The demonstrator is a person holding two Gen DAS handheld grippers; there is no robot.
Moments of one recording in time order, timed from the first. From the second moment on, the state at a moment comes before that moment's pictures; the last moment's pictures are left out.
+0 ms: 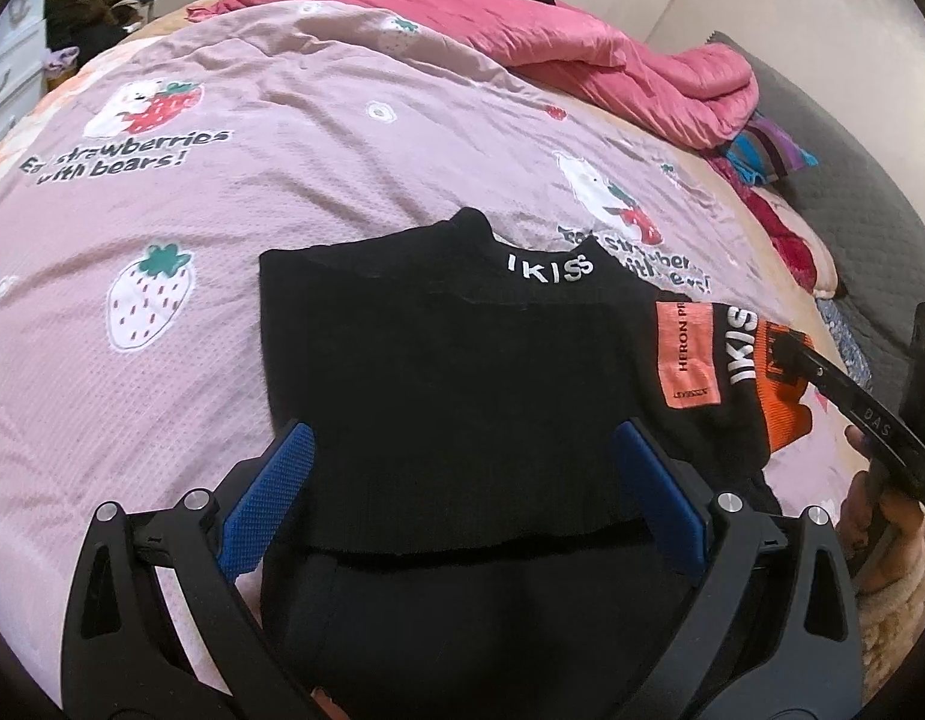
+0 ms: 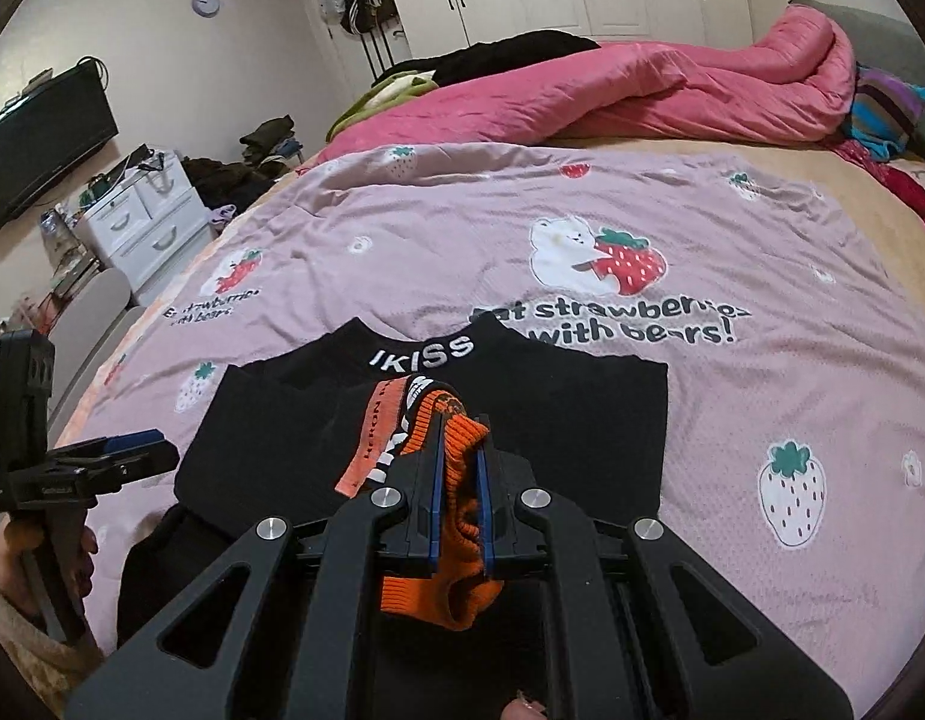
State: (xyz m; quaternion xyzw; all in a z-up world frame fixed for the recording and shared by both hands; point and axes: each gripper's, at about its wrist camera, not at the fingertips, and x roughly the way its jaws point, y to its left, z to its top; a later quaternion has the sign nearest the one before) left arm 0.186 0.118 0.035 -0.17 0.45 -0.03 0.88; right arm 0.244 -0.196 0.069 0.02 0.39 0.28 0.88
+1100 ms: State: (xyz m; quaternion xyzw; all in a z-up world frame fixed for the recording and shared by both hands) left arm 0.200 0.120 0.015 -0.15 0.42 -0.06 0.89; right arm 0.250 -0.190 0.038 0.01 0.42 0.23 0.88
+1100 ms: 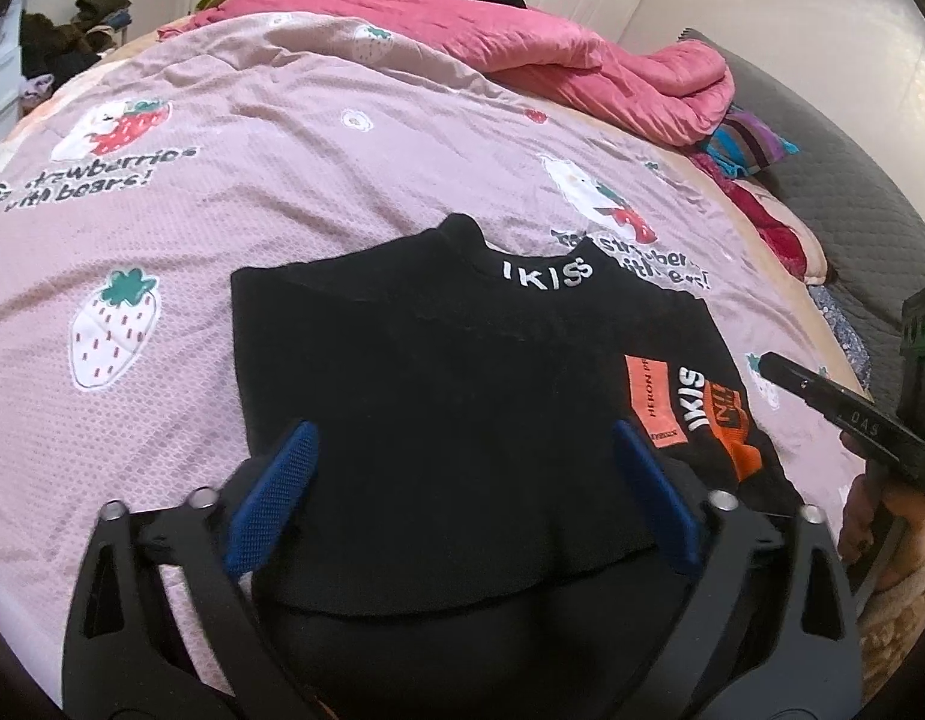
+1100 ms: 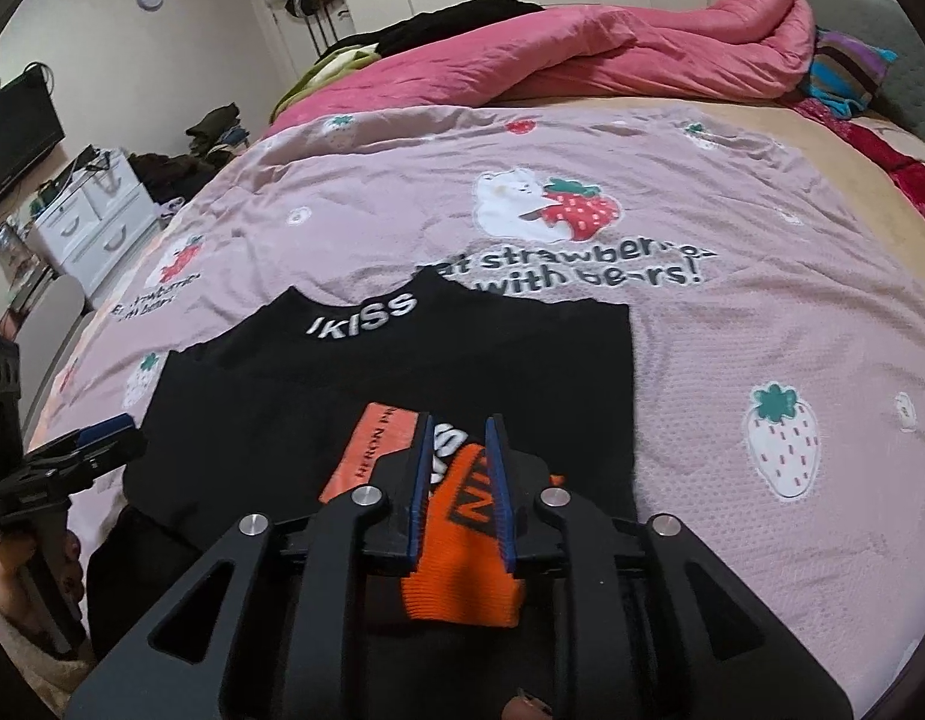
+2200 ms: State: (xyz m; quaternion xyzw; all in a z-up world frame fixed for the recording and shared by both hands) left arm 0.197 0.110 -0.017 -0.13 0.47 -0.08 0.87; right arm 0.231 -0.143 -0.010 0.00 0.48 0.26 0.84
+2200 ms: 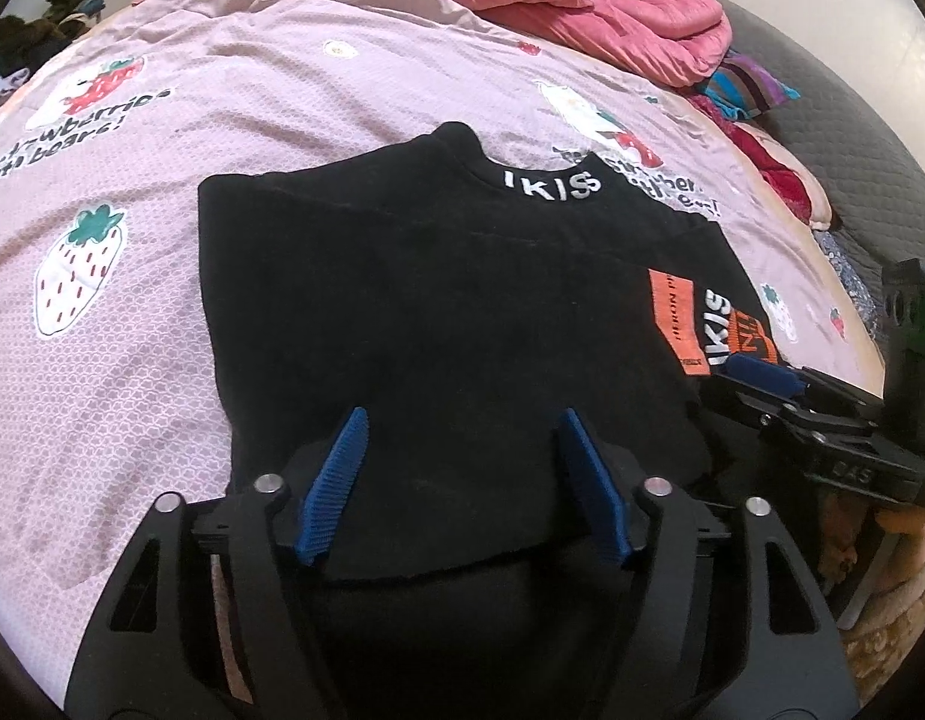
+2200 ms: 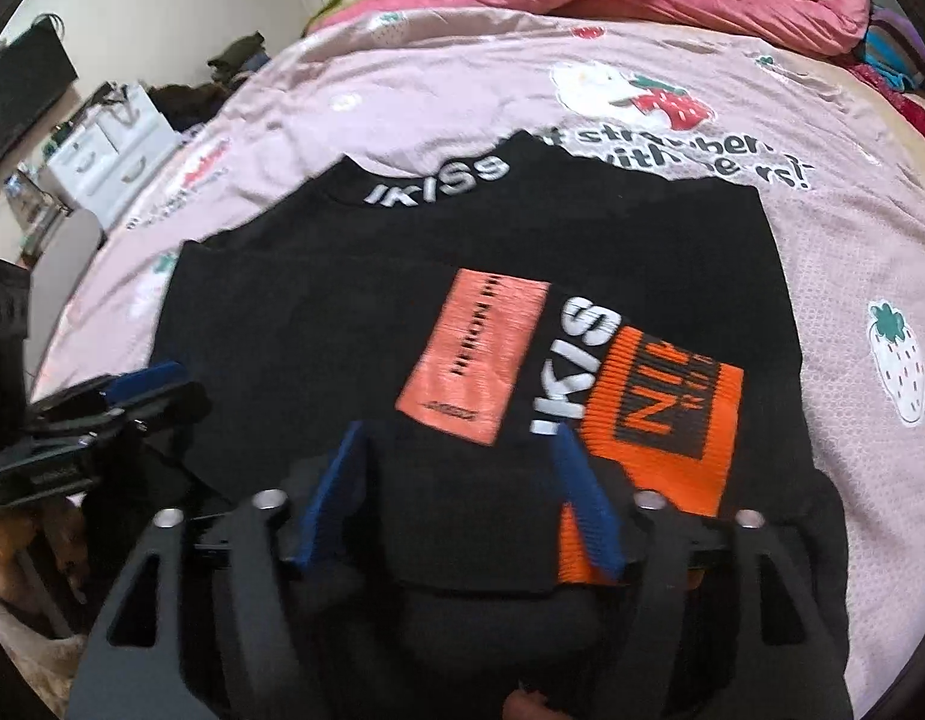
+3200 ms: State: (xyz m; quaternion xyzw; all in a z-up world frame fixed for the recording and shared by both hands) left arm 0.180 0.108 0.017 -0.11 0.44 -0.05 0.89; right arm 0.213 -0.185 0.027 0.06 0.42 0.22 0.88
